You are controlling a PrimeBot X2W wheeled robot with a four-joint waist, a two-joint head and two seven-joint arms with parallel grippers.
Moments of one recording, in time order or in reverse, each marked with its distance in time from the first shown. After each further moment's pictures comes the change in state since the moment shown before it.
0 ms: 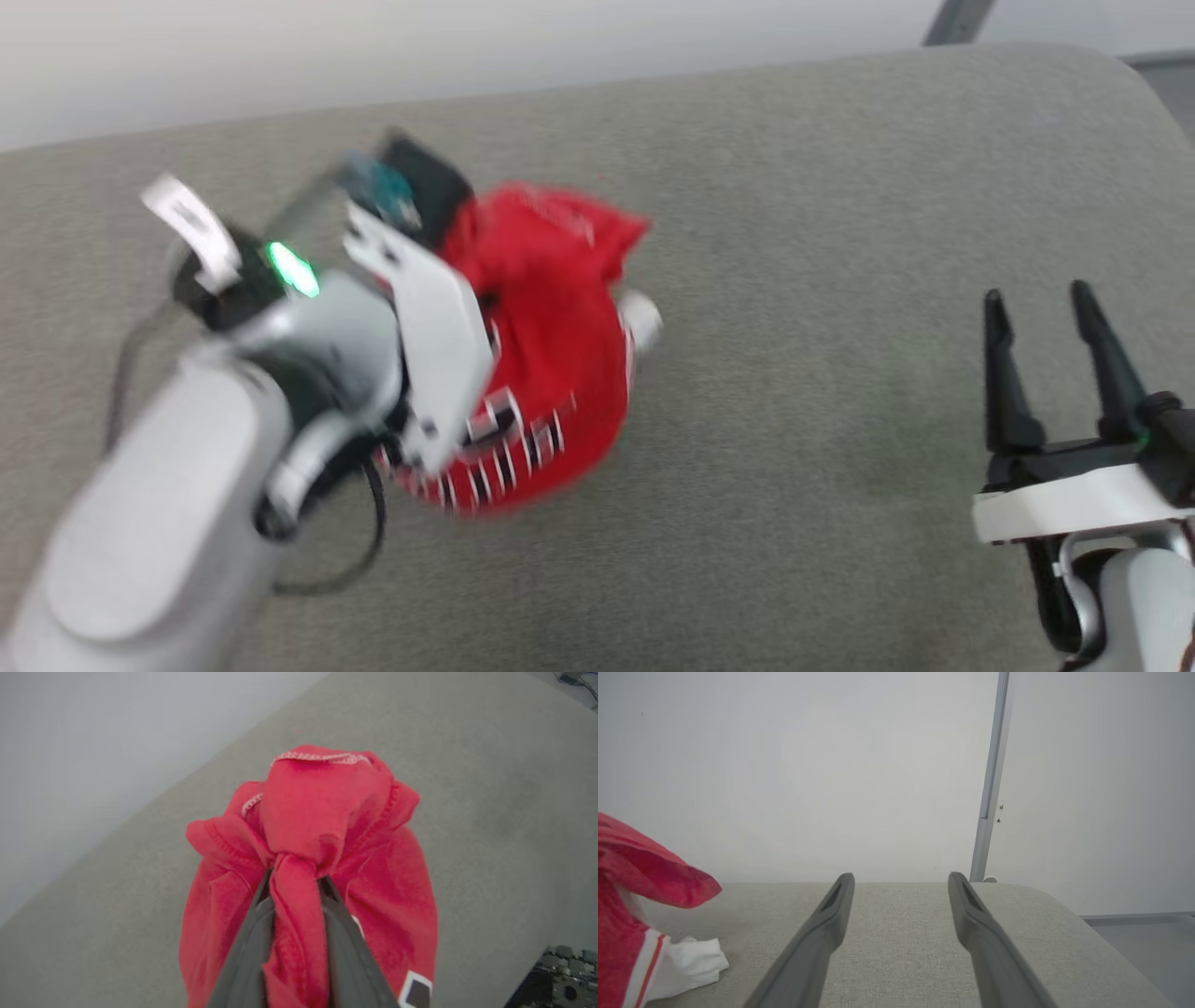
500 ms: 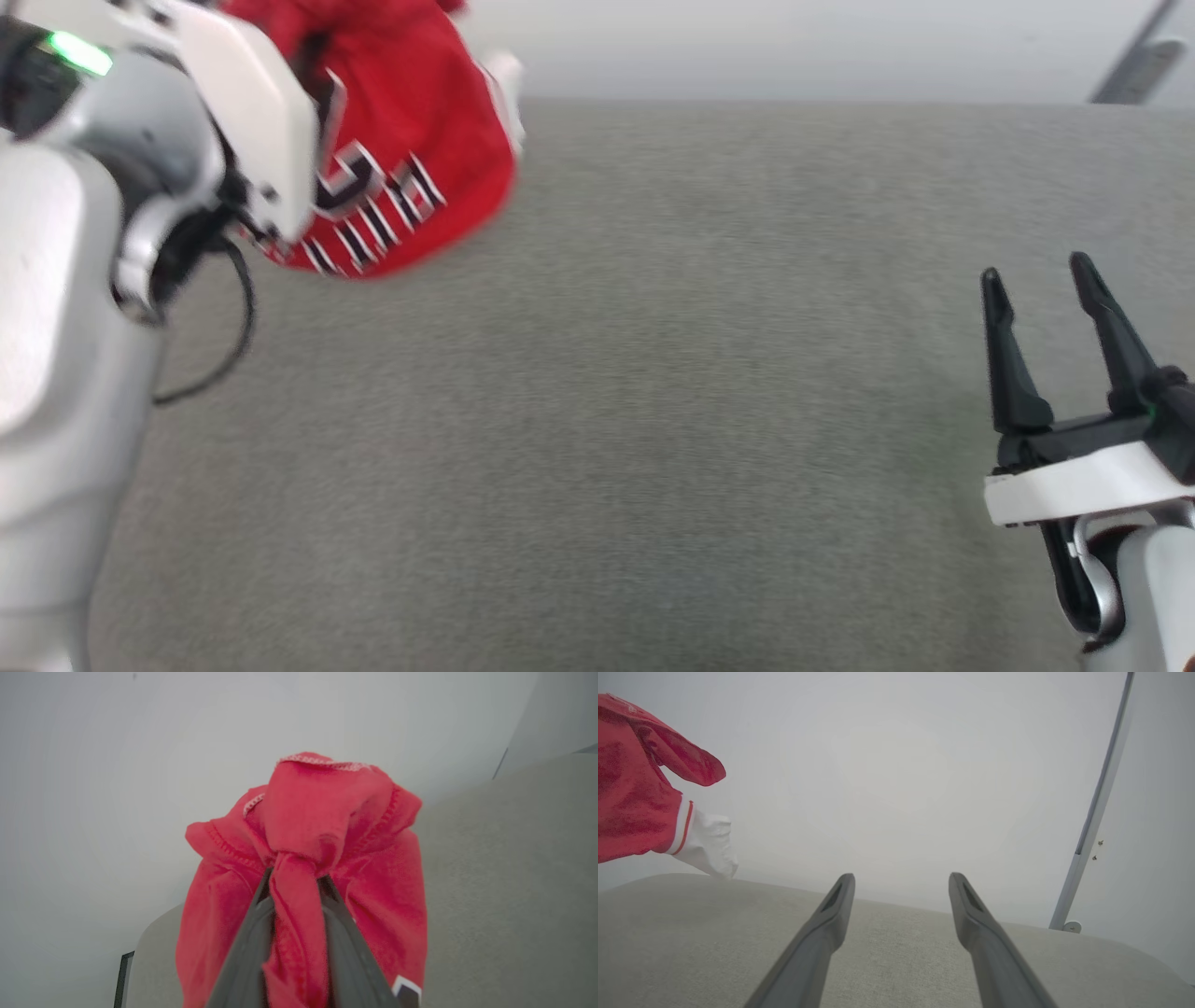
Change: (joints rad) left arm -0.266 0.001 0.144 0.412 0.062 -0.093 -0.302; right arm -0.037 -0.058 0.046 -0.010 0.002 0.000 0.020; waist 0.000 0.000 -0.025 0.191
